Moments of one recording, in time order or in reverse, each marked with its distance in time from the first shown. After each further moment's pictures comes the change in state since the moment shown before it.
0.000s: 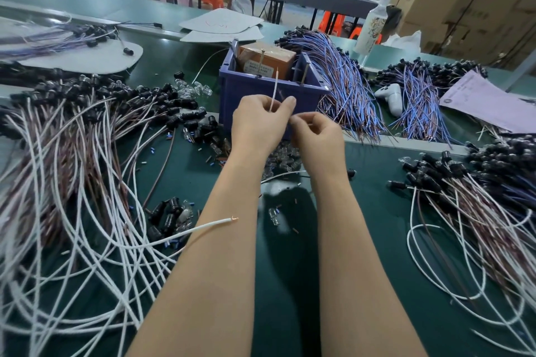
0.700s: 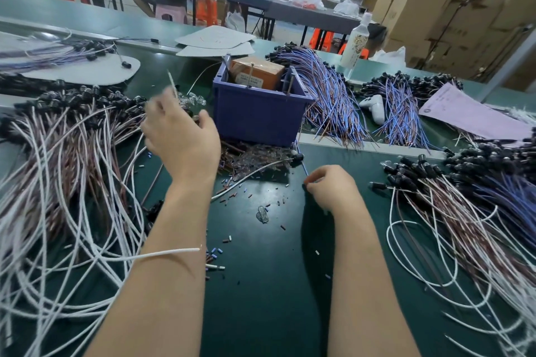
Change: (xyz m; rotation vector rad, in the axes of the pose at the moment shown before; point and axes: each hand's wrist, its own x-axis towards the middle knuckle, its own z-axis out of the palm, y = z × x) left_hand -0.025 -0.016 -0.053 0.369 0.550 0.027; right_hand -0.024 0.028 -0.055 -0.720 -0.181 0.333
